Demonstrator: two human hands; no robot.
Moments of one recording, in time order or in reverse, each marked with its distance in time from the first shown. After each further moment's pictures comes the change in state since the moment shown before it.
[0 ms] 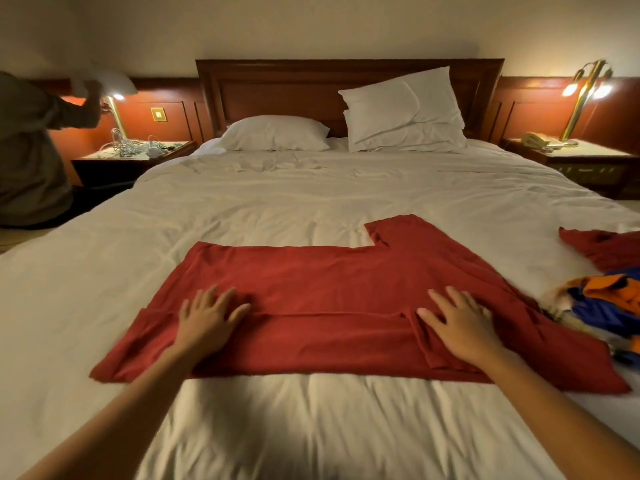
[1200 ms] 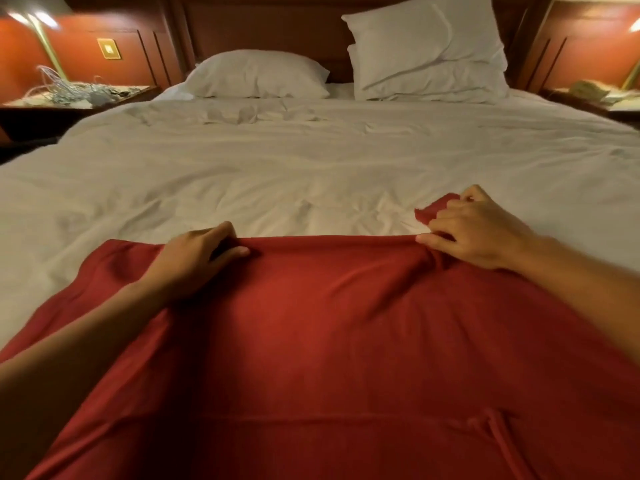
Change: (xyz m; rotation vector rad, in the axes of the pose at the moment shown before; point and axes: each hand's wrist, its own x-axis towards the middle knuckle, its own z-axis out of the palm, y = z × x) left_hand 0.244 0.021 0.030 -0.149 0.267 0.572; right_hand 0.284 -0.034 -0.011 -0.399 0.418 -0.830
